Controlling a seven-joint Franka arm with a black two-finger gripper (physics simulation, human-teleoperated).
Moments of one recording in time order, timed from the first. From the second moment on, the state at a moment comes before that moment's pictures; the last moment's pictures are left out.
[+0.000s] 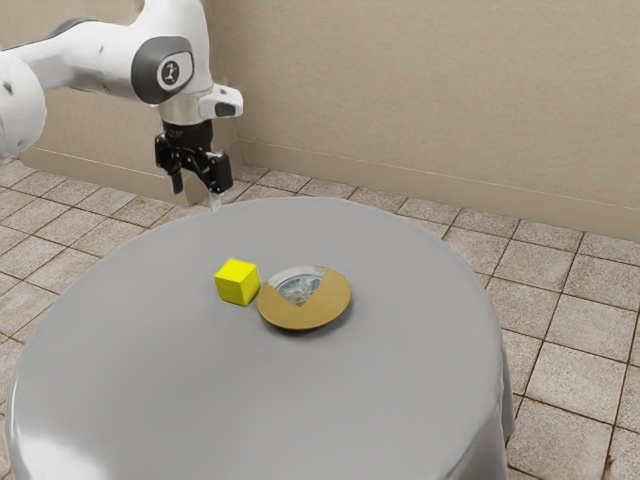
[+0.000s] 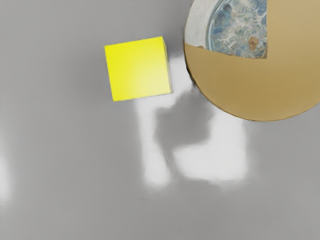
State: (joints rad) arm -0.04 0.25 0.10 -1.50 0.07 1.67 0.15
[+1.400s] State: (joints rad) arm 0.03 0.64 0.10 -1.50 -0.02 2.12 -0.17
